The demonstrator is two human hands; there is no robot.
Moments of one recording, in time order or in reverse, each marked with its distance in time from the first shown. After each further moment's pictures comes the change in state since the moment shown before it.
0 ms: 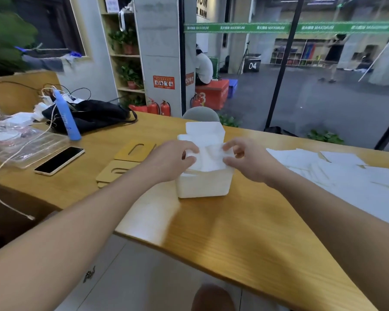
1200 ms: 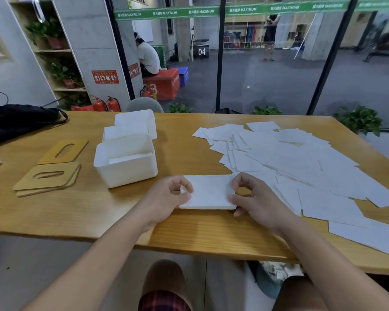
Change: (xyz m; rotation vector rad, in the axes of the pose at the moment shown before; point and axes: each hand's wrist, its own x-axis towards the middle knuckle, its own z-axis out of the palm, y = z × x) left_hand -0.075 0.146 0.149 -0.690 -0.296 -0.140; right_hand -0.229 0.144 -0.057 0.527 0.098 0.217
